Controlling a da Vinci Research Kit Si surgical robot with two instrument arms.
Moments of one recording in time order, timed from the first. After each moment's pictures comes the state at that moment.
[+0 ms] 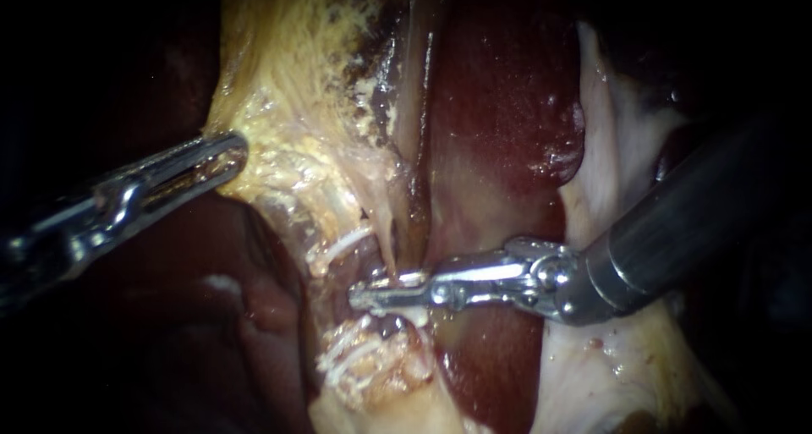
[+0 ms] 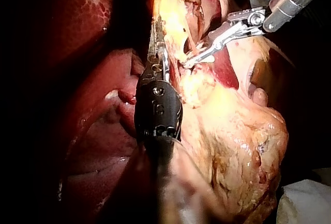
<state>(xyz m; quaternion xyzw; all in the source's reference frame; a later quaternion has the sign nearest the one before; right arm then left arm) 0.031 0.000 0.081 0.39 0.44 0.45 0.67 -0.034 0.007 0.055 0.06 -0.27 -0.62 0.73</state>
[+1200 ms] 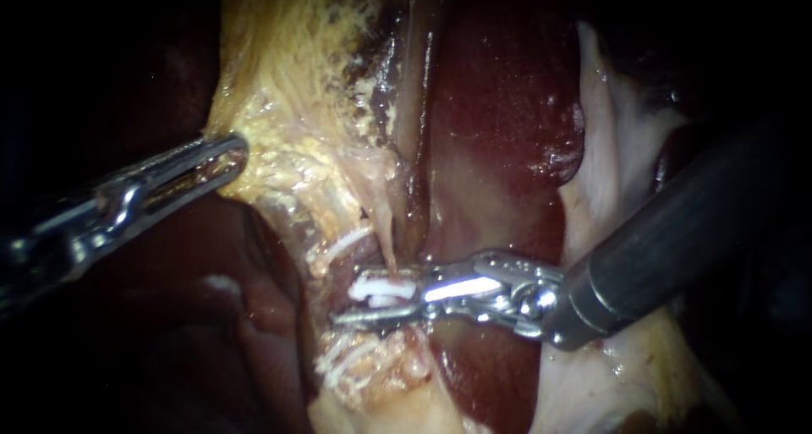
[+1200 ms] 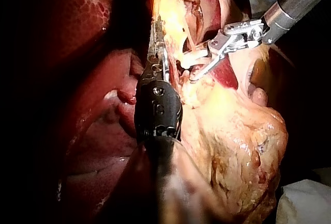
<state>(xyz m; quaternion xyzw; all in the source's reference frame) 0.035 -0.003 0.080 0.38 0.51 0.30 0.71 -0.034 0.007 0.055 0.06 -0.27 -0.62 0.73</state>
